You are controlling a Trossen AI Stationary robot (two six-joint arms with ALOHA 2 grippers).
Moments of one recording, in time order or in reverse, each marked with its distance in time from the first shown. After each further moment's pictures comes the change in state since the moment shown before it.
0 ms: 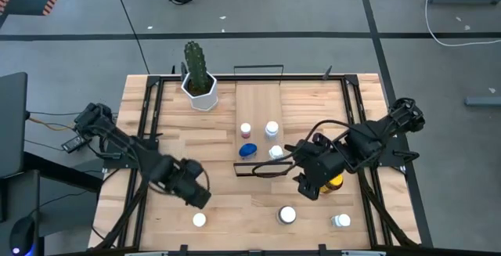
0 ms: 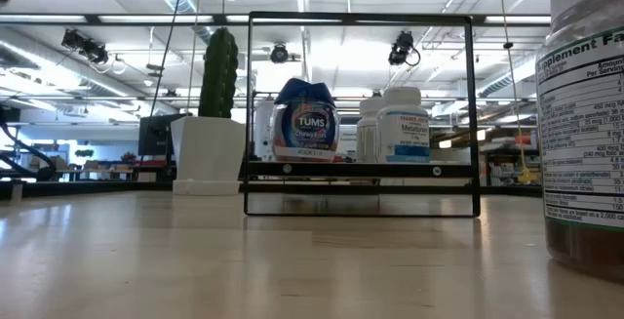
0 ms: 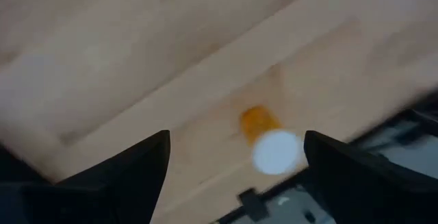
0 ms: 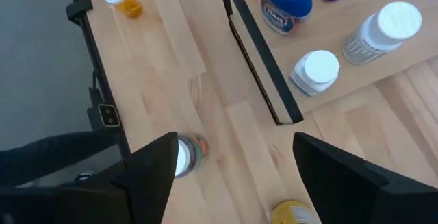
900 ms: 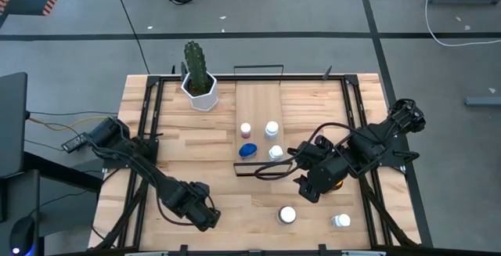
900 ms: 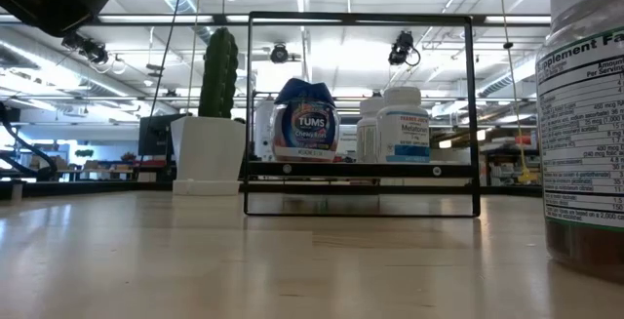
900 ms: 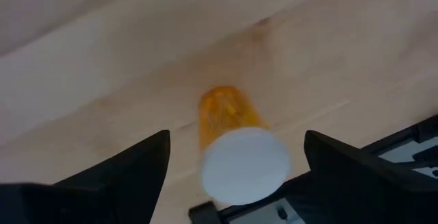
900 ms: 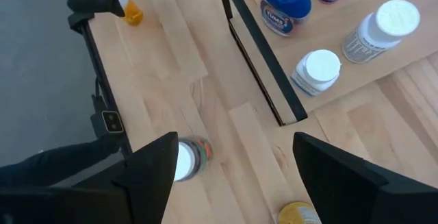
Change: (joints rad) left arm -0.084 0.240 -0.024 0.309 0.045 -0.213; right arm 0.031 0.001 0.000 0.003 0.037 0.054
